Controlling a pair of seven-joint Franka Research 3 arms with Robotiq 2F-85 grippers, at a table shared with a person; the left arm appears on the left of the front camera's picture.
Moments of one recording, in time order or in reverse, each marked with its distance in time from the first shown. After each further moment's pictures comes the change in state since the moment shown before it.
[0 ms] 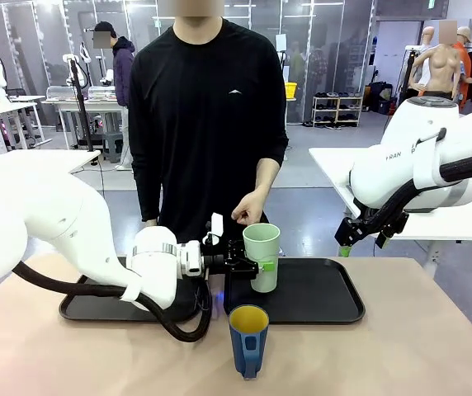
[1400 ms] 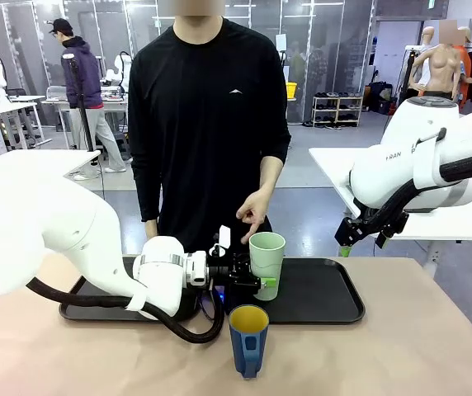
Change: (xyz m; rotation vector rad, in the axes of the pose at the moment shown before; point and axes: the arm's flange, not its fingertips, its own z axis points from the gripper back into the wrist) left arm -0.032 -0.002 -0.010 -0.041 0.060 0.042; right arm 0.000 0.000 0.000 0.000 0.000 0.000
